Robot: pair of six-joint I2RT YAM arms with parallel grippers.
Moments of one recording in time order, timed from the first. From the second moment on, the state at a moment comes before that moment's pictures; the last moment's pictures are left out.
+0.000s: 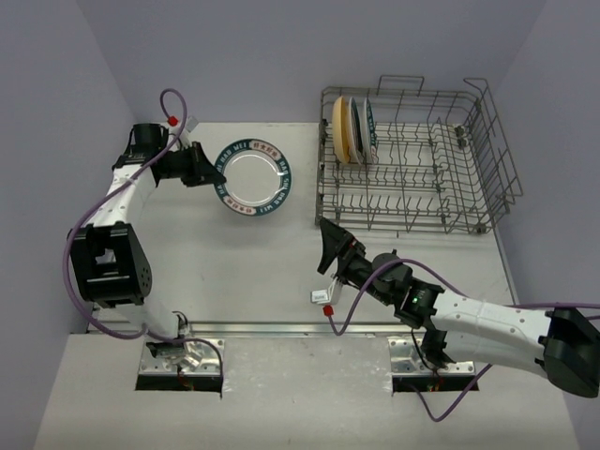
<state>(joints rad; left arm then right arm) 0.16 1.61 1.33 -0.59 0.84 -0.11 1.03 0.94 0.34 0.47 0.20 -1.93</state>
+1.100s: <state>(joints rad) 0.15 2.10 1.64 -0.51 0.71 -0.28 0.95 1.07 0.70 0.16 0.37 -1.47</state>
